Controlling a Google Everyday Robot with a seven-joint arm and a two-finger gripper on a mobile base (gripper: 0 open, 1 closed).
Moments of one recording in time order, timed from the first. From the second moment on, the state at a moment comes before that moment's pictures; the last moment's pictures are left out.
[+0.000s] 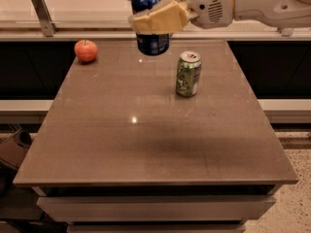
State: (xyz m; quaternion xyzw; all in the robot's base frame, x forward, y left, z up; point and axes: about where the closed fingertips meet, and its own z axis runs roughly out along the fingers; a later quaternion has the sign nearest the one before) arm 0.525 0.016 1.083 -0.54 0.58 0.30 0.54
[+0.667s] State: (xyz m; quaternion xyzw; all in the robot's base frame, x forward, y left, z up) arm 0.554 0.004 1.084 -0.50 0.60 0.31 0.54
